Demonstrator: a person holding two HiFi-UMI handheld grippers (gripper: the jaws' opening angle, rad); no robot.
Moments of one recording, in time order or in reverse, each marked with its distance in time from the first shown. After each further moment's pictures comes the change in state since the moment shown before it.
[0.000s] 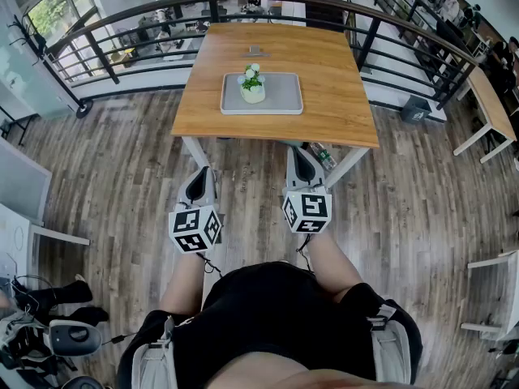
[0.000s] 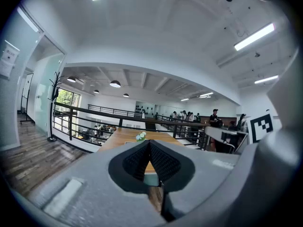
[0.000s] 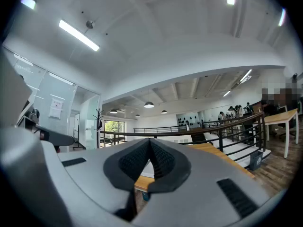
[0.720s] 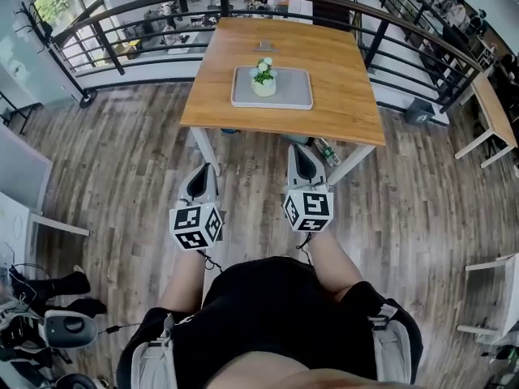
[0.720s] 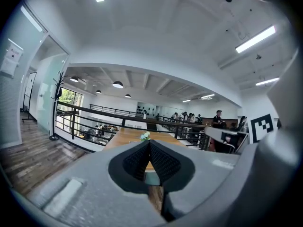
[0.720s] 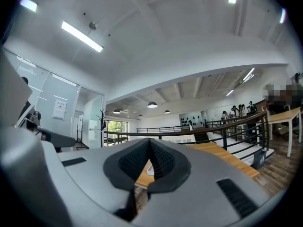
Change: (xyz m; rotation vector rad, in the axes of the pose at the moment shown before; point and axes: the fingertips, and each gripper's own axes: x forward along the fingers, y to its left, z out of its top) left arm -0.034 0.033 -0.009 -0.016 -0.011 0.007; right arm -0.011 0.049 -0.006 0.003 -0.006 0.028
